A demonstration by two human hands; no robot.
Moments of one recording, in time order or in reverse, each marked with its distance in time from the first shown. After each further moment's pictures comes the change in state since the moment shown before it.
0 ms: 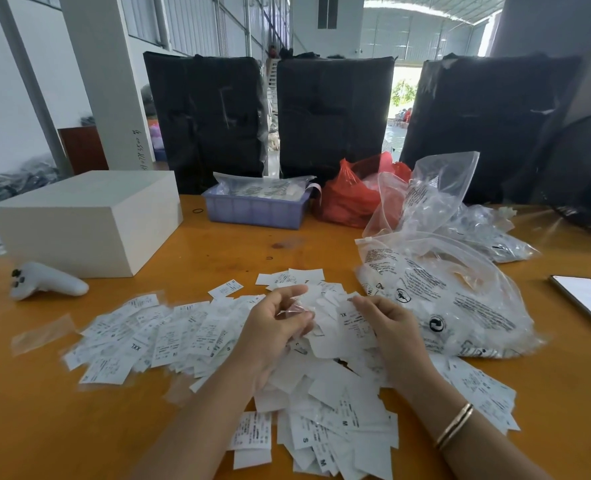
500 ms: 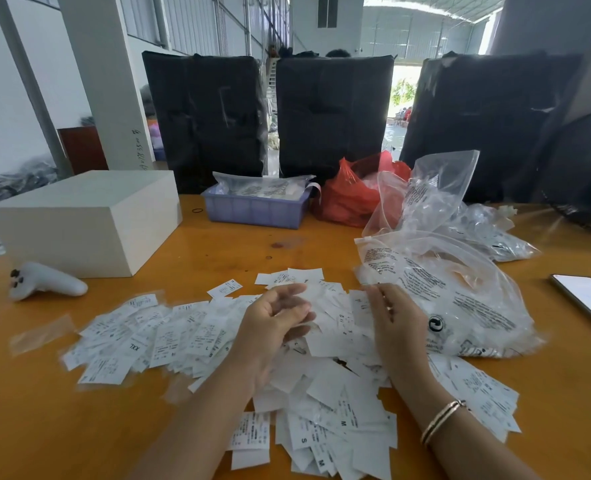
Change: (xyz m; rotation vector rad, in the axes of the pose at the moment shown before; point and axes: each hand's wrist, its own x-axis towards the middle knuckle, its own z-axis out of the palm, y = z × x) left_hand -0.002 0.003 0.001 -0.133 0.015 -0.004; right_hand 0.012 0.013 -0.004 -0.547 0.325 -0.535
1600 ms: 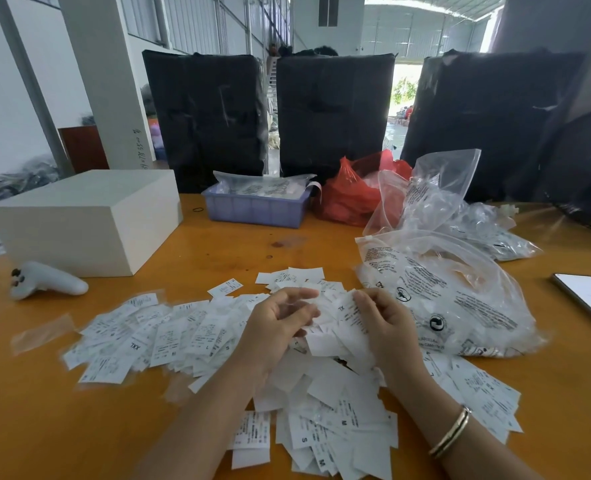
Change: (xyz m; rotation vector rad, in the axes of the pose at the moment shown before) left_hand -0.003 0.000 0.003 0.258 -0.068 0.105; right_hand -0.008 -0.013 0.001 0.409 -0.206 0.261
